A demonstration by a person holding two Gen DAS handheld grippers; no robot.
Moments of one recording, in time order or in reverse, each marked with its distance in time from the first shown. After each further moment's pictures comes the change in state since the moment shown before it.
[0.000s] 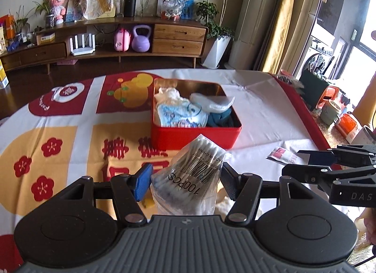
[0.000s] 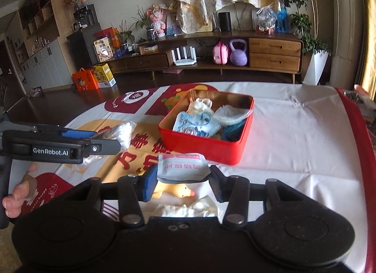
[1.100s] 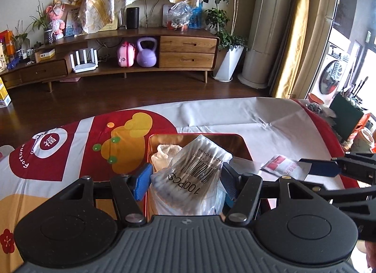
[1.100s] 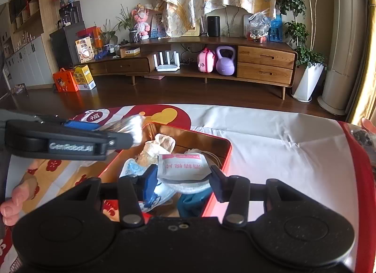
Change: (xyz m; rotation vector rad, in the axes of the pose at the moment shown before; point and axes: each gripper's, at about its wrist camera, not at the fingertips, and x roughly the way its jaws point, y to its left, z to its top) left arm 0.131 -0.007 0.118 0.018 -0.032 0.077; right arm 0.118 -0.060 0.080 -0.045 -0.007 -0.079
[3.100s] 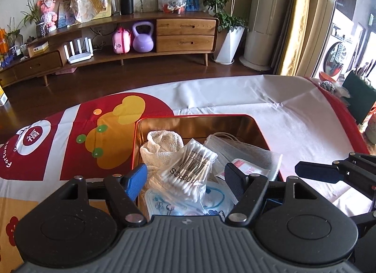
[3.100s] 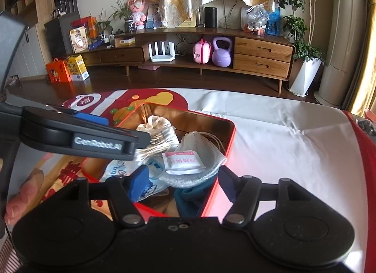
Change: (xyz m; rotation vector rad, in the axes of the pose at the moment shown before) left arm 0.054 -0.007 -0.011 0.037 0.073 0.013; right arm 0.014 0.010 -0.022 -0.004 0.029 -0.040
